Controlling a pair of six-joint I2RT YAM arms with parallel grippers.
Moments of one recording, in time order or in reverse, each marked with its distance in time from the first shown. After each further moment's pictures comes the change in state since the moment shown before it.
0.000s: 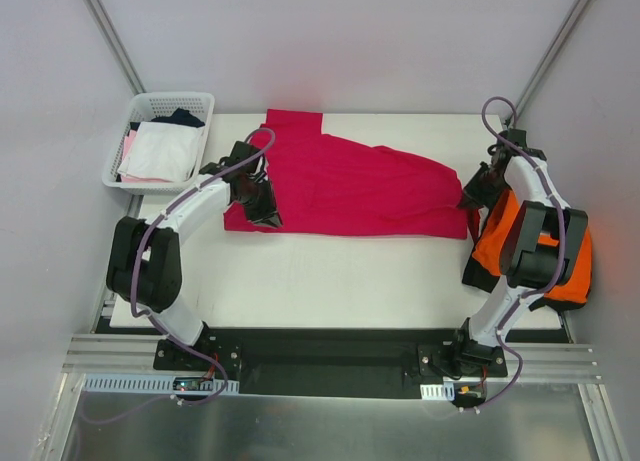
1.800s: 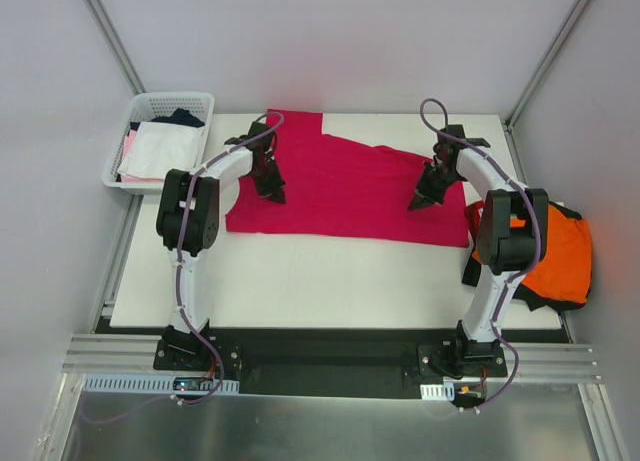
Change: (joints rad) left arm 0.049 0.520 0.455 -0.011 -0.059 -0.058; right arm 0.266 0.136 0.100 -0.060 -0.134 0.025
